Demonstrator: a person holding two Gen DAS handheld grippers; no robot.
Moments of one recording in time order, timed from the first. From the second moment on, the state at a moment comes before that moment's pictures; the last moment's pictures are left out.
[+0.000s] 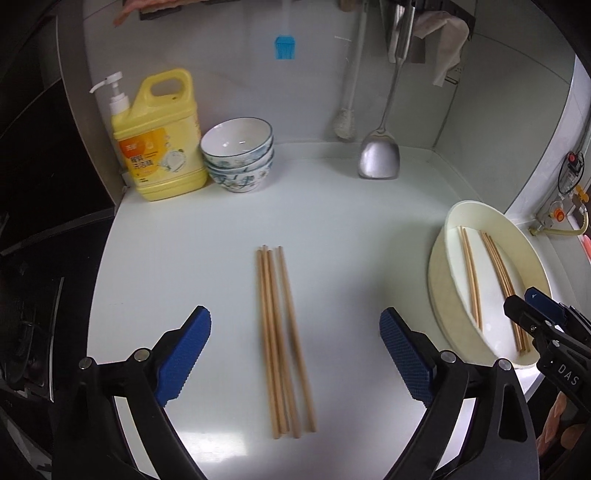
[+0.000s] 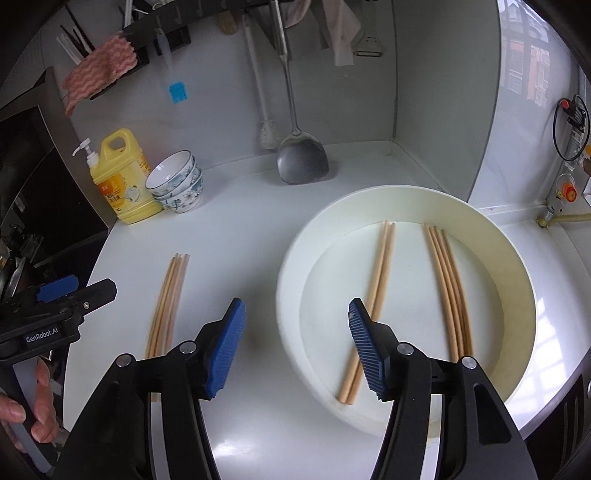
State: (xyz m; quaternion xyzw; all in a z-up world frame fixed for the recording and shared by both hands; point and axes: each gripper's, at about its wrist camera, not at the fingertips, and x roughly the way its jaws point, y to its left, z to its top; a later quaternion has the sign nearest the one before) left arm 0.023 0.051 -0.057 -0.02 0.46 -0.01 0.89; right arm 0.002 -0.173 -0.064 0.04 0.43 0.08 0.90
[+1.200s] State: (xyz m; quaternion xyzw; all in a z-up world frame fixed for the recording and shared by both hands) left arm 0.002 0.156 -0.156 -0.05 0.44 0.04 0.89; right arm 0.007 -0.024 -0.186 -0.02 0.44 0.10 0.89
